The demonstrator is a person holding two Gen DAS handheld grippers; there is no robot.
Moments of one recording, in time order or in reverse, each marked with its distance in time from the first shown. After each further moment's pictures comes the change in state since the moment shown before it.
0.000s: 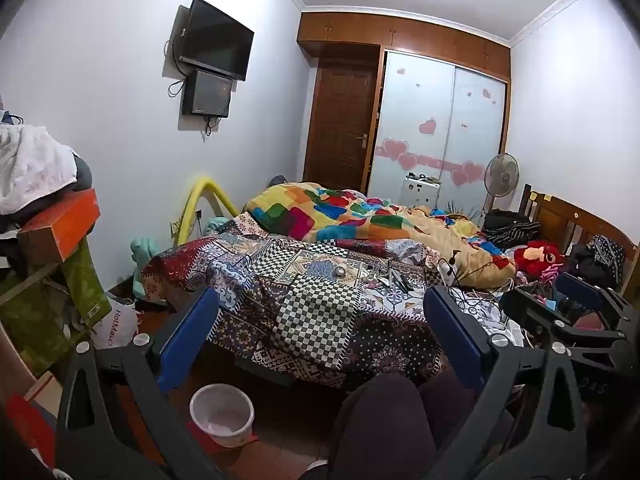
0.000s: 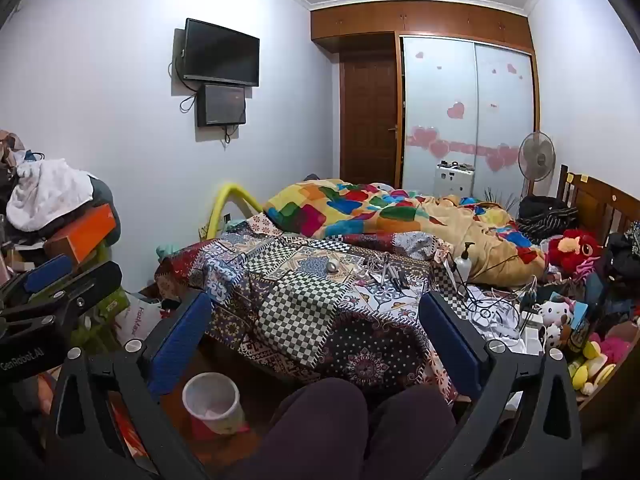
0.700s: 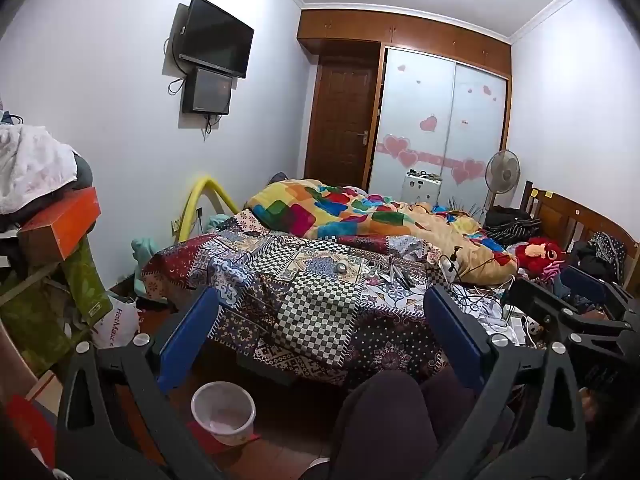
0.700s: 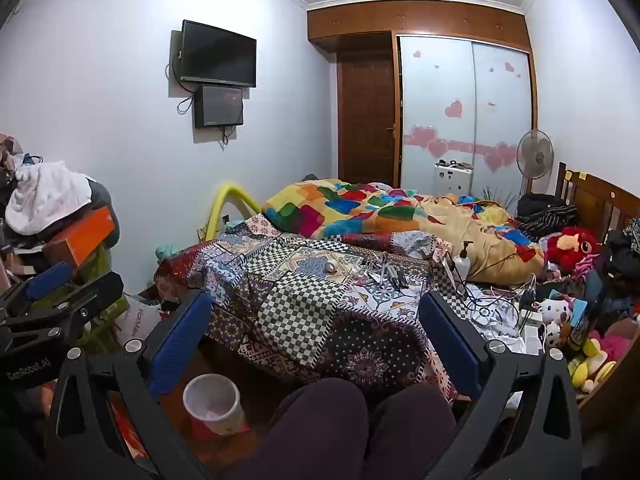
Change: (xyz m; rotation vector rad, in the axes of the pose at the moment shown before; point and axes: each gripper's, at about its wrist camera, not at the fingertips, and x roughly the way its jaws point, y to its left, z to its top) left arm -0.001 -0.002 -0.006 0.005 0.015 0.009; right arm -0.001 -0.006 0.001 0.011 -0.001 0.000
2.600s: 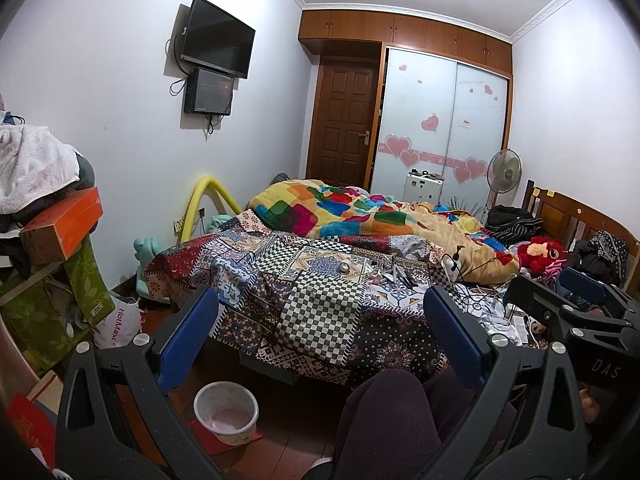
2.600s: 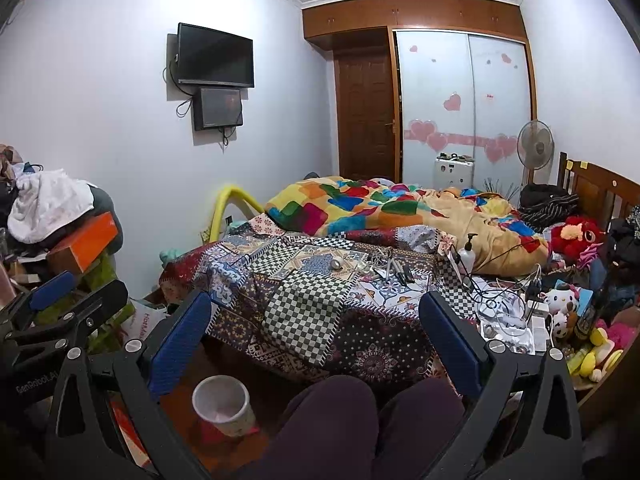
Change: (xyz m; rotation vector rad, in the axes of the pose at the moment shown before) left arm 0.003 0.005 -0.003 0.002 0.005 0.002; right arm 0.002 0.008 -0.003 0.035 0.009 0.013
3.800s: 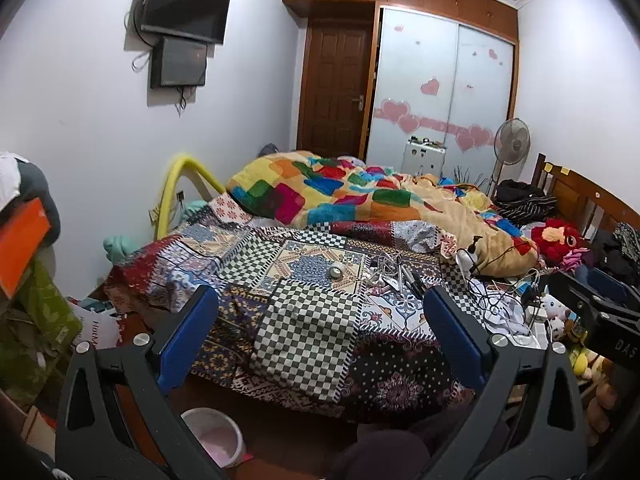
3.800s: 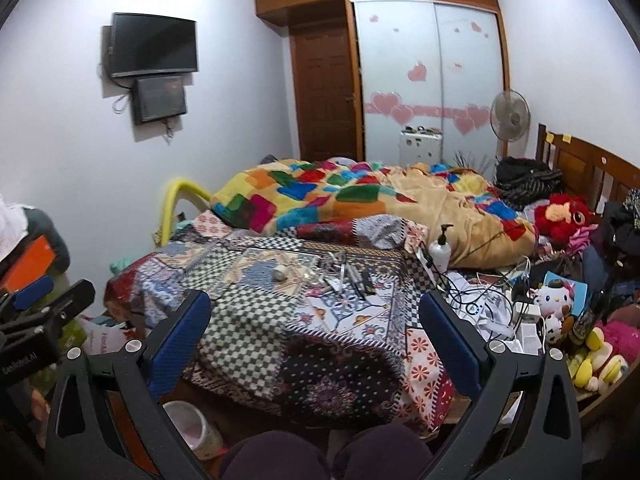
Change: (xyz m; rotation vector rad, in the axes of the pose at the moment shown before) left arm 0.196 -0.038 0.063 0.031 0.153 -0.010; right arm 0.128 -0.095 0.047 0.095 0.098 -0.136
